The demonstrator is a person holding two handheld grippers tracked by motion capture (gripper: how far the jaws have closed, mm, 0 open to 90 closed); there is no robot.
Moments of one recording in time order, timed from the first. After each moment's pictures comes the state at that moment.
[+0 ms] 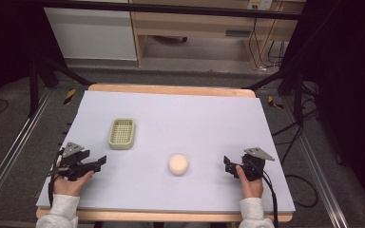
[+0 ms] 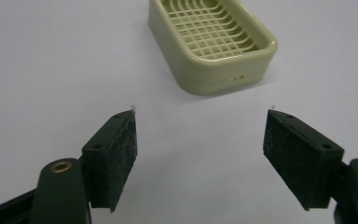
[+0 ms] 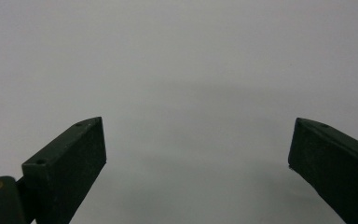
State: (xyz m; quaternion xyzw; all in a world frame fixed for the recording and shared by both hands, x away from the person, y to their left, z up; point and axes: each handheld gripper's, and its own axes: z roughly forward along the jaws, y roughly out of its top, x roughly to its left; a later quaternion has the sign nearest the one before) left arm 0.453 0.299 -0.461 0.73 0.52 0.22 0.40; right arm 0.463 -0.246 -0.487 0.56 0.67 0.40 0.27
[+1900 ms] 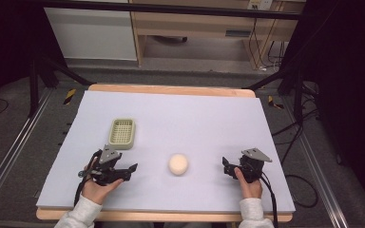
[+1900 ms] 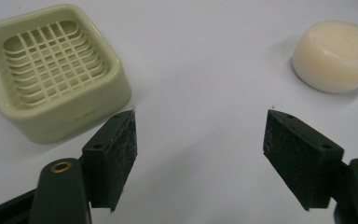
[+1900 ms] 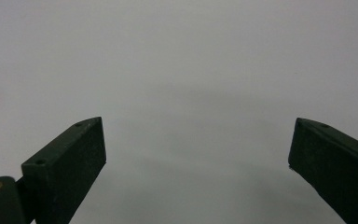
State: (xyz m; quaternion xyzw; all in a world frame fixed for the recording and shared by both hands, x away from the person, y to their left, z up) left arm 0.443 0.209 -0.451 0.80 0.41 0.20 0.40; right arm 0.460 -0.241 -0.487 0.54 0.69 0.39 0.29
